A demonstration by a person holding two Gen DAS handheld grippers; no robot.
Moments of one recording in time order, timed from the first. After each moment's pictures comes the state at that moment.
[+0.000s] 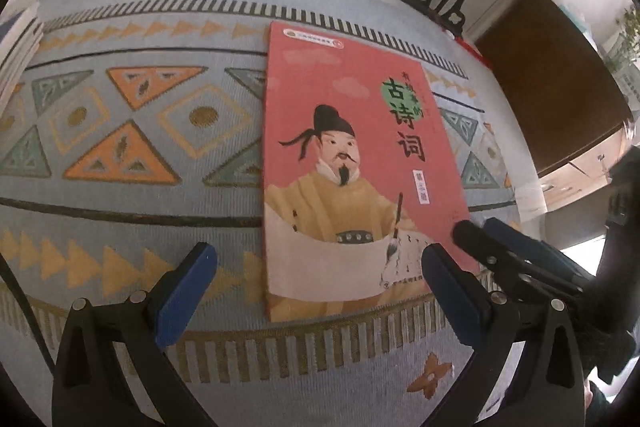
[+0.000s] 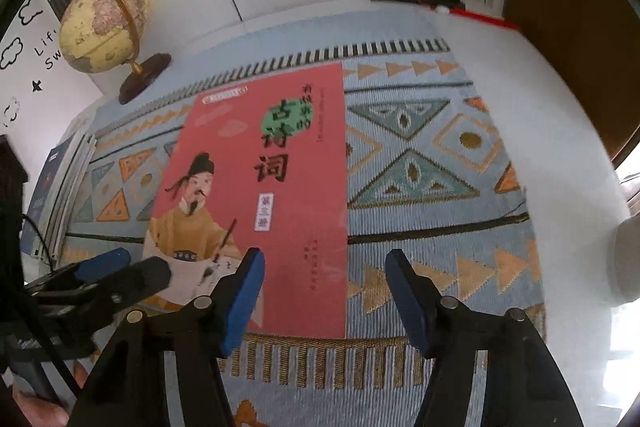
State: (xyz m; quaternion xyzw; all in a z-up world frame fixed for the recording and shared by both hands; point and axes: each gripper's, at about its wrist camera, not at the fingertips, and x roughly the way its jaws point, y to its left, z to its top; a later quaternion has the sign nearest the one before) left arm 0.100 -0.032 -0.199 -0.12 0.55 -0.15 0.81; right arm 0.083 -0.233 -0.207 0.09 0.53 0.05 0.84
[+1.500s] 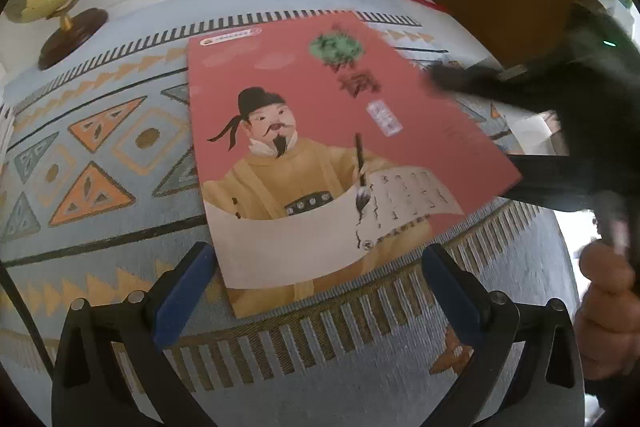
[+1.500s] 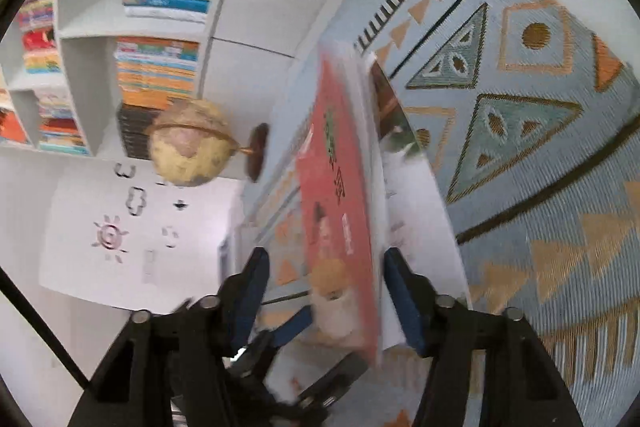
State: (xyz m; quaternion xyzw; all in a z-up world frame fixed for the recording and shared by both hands) left arm 0.080 -0.071 -0.202 0.02 0.52 -0.21 0.83; right arm 0.104 -0.285 -0.239 0.47 0.48 0.20 0.71
